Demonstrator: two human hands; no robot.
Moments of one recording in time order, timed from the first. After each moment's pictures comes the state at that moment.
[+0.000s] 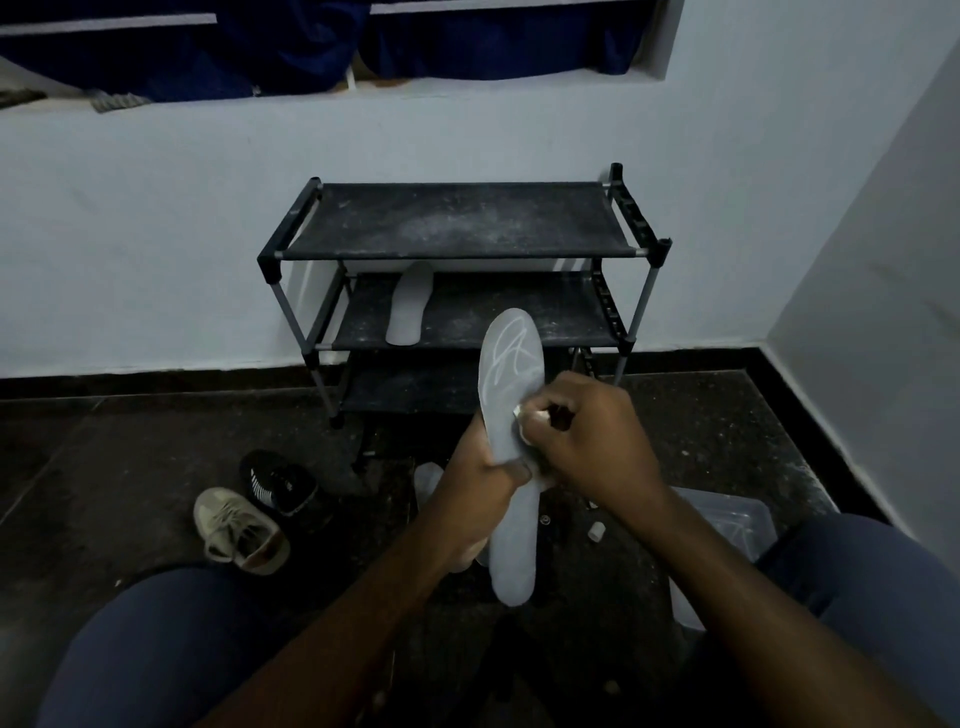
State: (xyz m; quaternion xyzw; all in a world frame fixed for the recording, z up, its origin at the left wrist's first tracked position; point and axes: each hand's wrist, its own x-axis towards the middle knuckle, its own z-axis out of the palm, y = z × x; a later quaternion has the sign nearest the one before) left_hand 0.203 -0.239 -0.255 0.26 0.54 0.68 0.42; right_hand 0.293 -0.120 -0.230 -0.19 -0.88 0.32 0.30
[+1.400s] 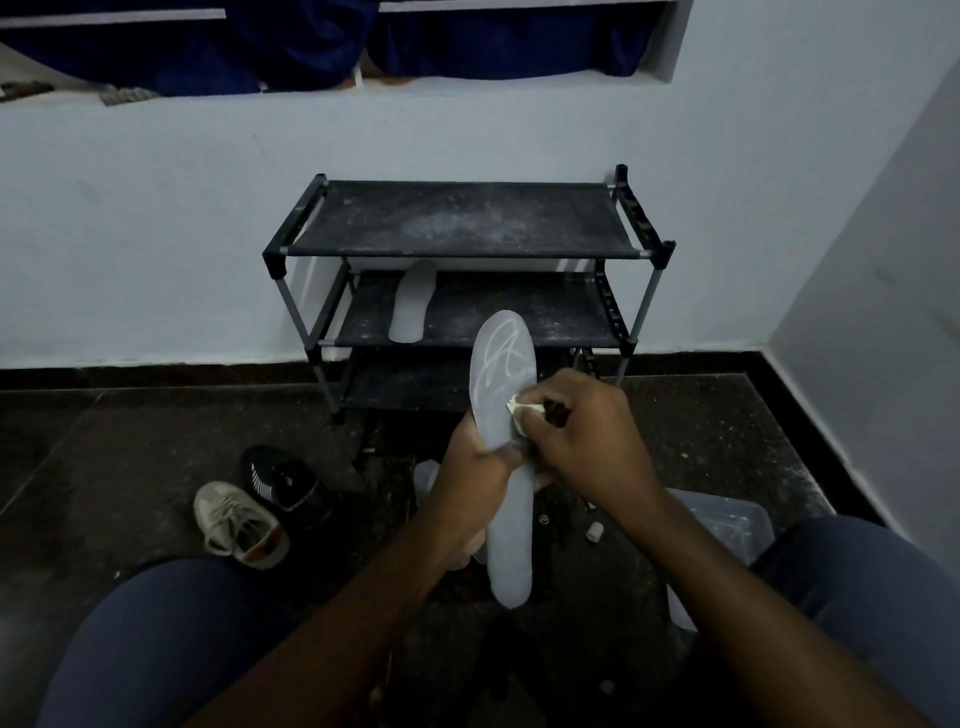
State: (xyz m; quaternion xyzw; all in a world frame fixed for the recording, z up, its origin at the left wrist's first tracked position) left_hand 0.206 -0.240 -0.245 0.22 0.52 0.71 0.42; right_hand 0.288 -0.124 -0.230 -0.20 -0.87 0.32 0.31
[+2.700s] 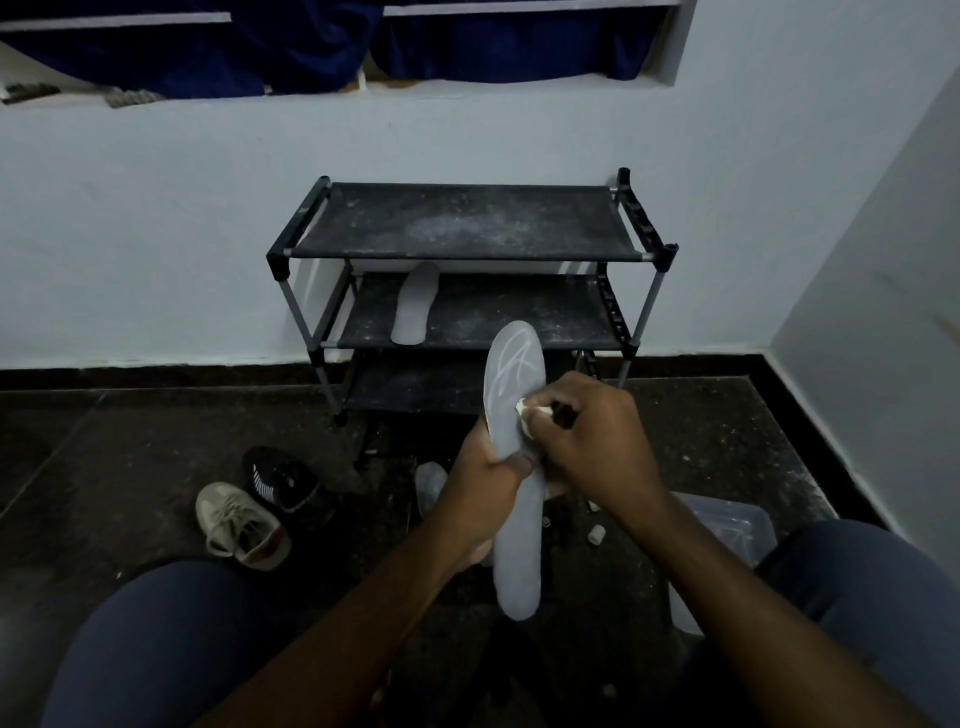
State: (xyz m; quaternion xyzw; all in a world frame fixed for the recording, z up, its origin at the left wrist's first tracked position) left_hand 0.207 -0.237 -0.250 0.19 0.55 0.68 0.44; right_hand 0.290 -0.124 -0.229 -0.20 -0.87 0.31 0.31
